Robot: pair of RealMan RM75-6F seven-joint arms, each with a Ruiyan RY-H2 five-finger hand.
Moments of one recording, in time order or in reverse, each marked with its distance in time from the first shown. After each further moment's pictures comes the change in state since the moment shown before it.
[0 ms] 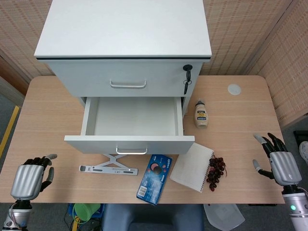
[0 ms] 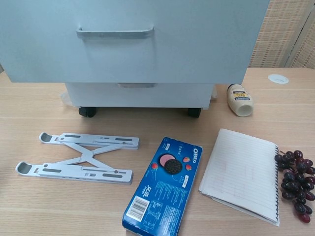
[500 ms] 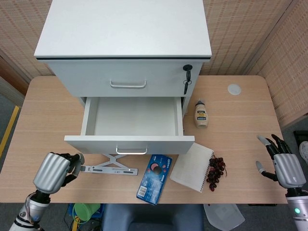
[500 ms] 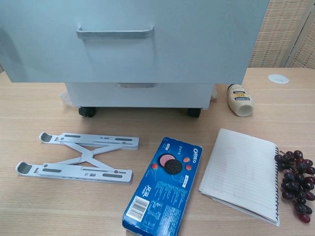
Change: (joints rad) left arm -0.166 0.119 -0.002 -0.233 0.154 -0.097 -0.025; right arm -0.019 0.005 -0.007 0.018 -0.017 0.028 0.028
